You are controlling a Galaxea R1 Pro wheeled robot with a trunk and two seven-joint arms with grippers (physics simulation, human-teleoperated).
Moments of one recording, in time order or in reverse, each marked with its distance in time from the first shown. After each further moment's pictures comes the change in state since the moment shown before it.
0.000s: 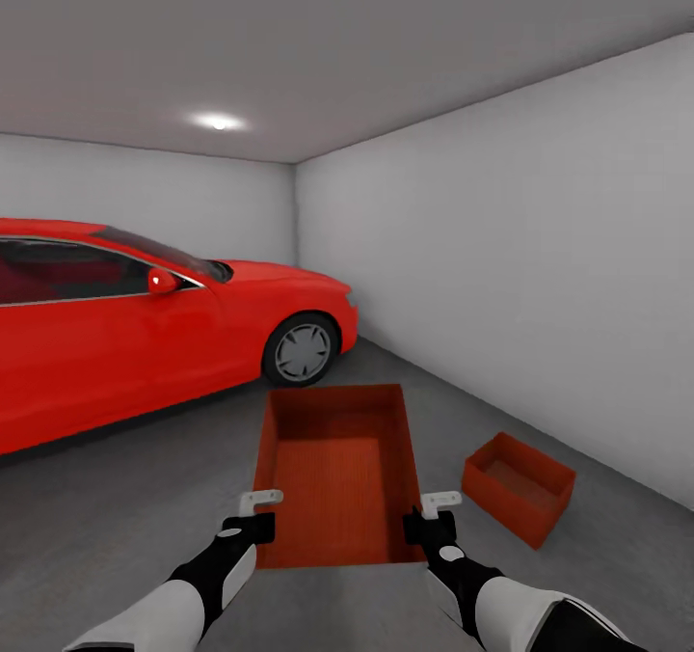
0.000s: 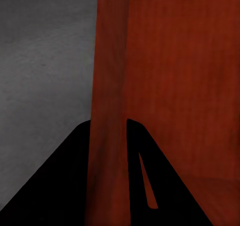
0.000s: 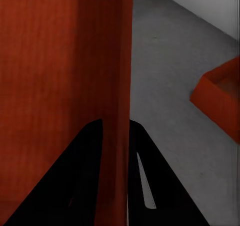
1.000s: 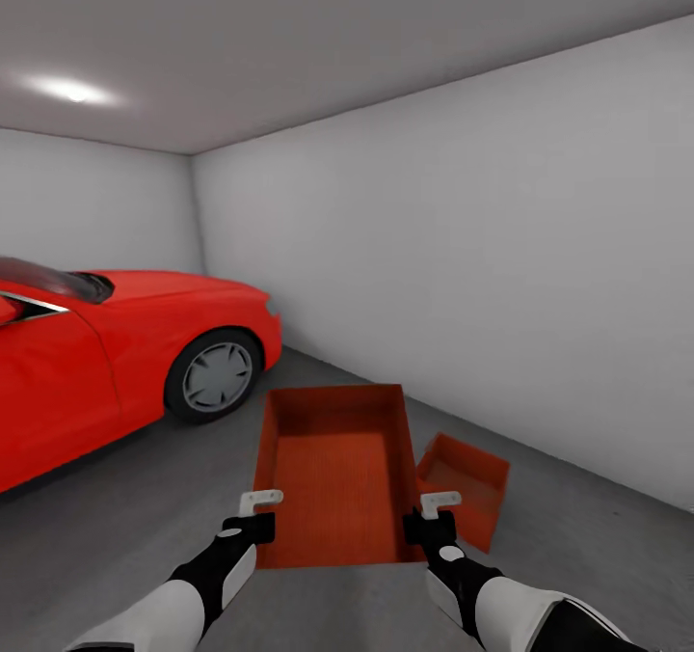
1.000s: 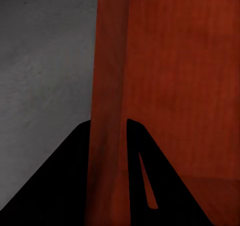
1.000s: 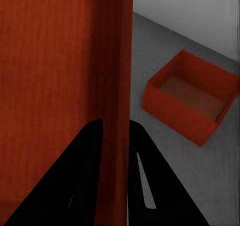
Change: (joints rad) left arm 0.000 0.000 0.000 0.000 0.000 0.000 0.000; right arm 0.000 0.000 0.000 0.000 0.001 0.000 0.000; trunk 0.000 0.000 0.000
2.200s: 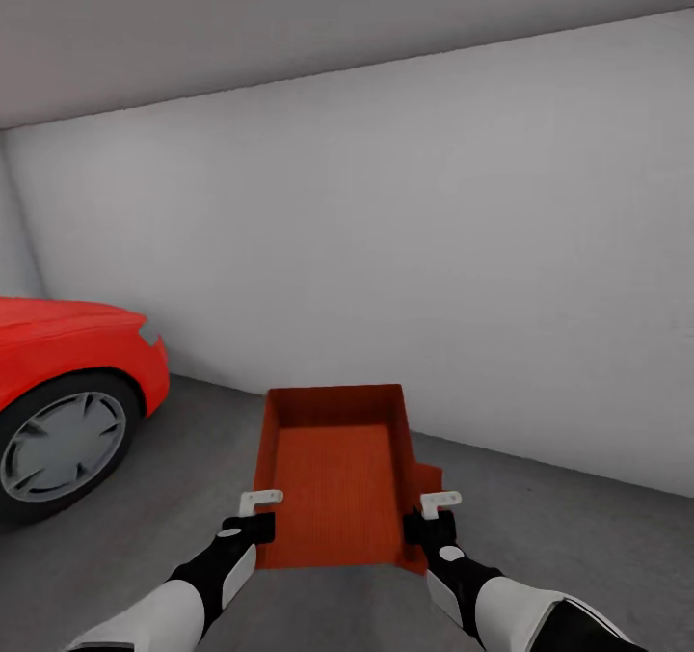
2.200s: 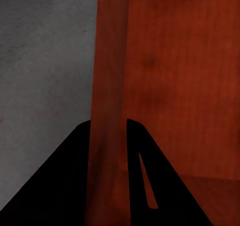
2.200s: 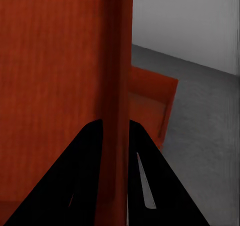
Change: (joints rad) left arm 0.000 0.000 0.000 0.000 0.000 0.000 0.000; right arm 0.000 0.000 0.001 0.000 -0.001 0.000 0.000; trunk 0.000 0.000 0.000
